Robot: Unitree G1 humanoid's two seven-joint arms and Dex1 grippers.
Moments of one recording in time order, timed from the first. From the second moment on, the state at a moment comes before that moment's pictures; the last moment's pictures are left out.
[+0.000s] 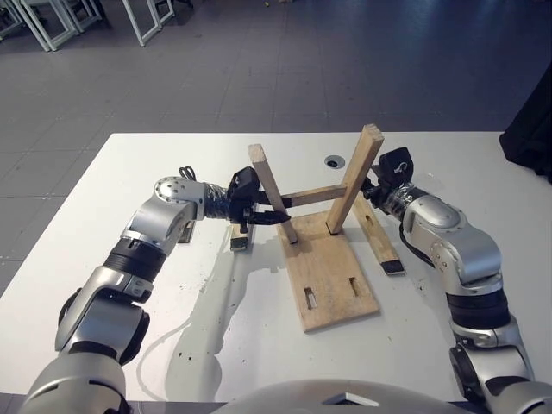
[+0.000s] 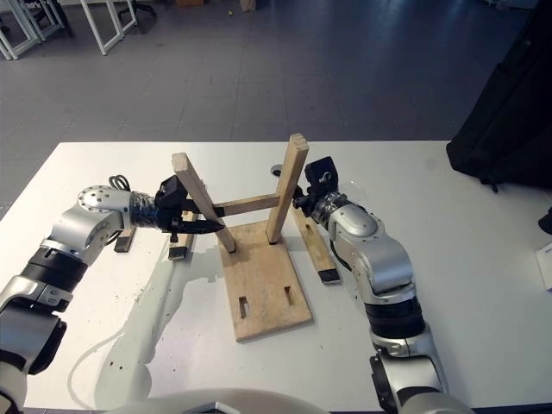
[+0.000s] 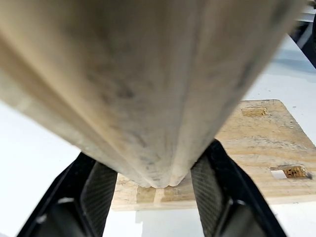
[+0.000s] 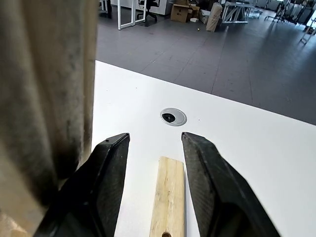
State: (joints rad) left arm -0.68 0.65 -0.44 0.46 -0.47 0.18 -1.21; right arm -0.40 -0.32 0.11 -0.30 0.28 0.85 0.15
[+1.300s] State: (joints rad) left arm -1.18 0.71 -0.30 0.85 0.05 -0.06 -0.83; right arm 0.08 -0.54 0.26 -0.49 0.47 0.77 0.61
